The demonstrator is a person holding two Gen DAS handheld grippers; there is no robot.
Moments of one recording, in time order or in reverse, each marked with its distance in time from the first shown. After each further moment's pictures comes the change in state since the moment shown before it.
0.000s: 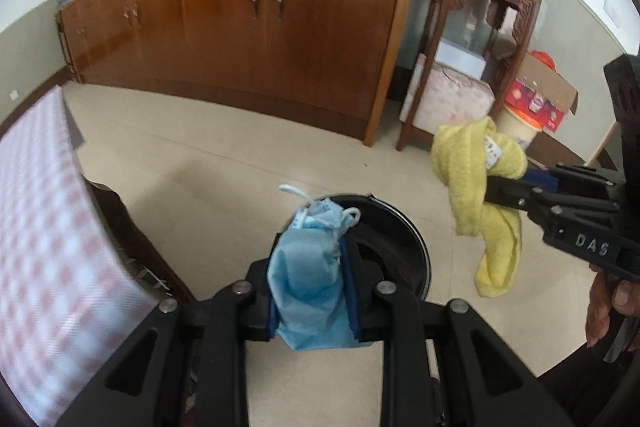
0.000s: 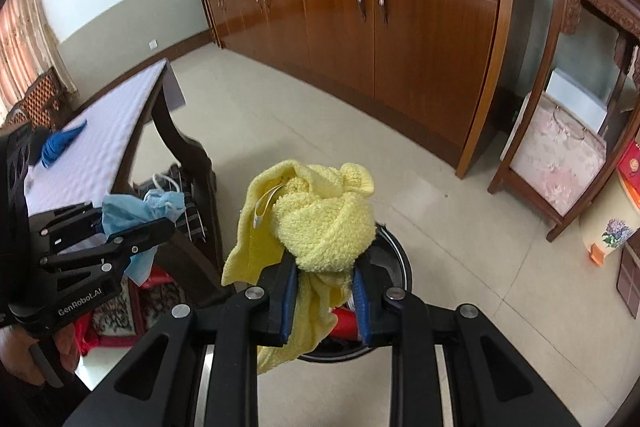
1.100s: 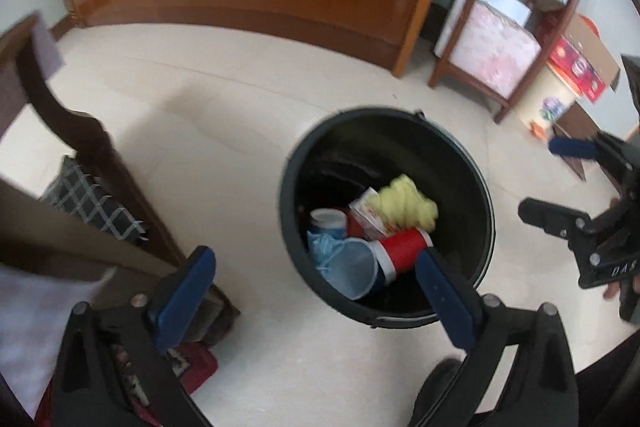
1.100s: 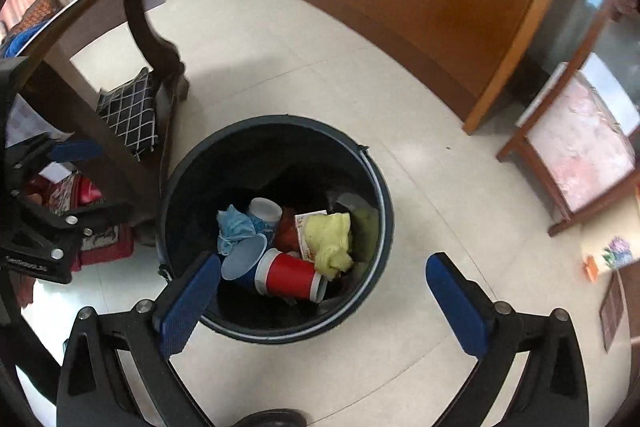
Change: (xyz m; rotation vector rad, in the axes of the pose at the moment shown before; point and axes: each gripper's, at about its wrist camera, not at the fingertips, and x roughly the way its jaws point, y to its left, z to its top) left arm 0.078 0.013 -0.046 -0.067 0.182 0.077; right arm 0.100 -0.043 -0.046 -0.159 0.205 -0.052
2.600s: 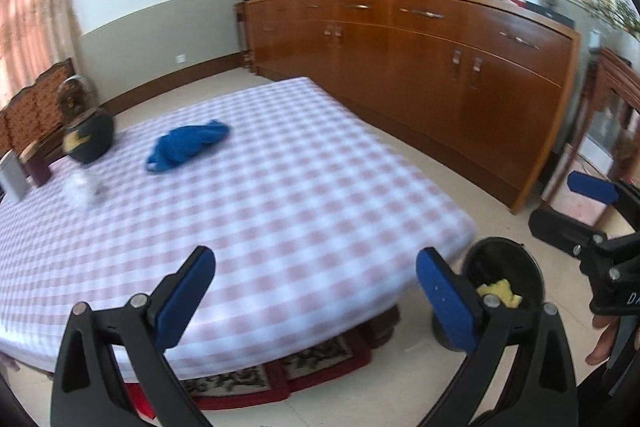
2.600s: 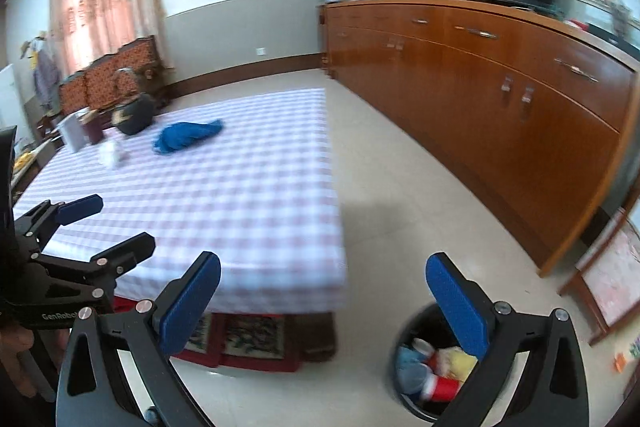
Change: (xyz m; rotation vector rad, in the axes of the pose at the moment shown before) left arm -0.233 0.152 -0.070 -0.333 -0.361 0.403; right arm -0.169 0.247 0.093 -0.163 -0.404 0.268
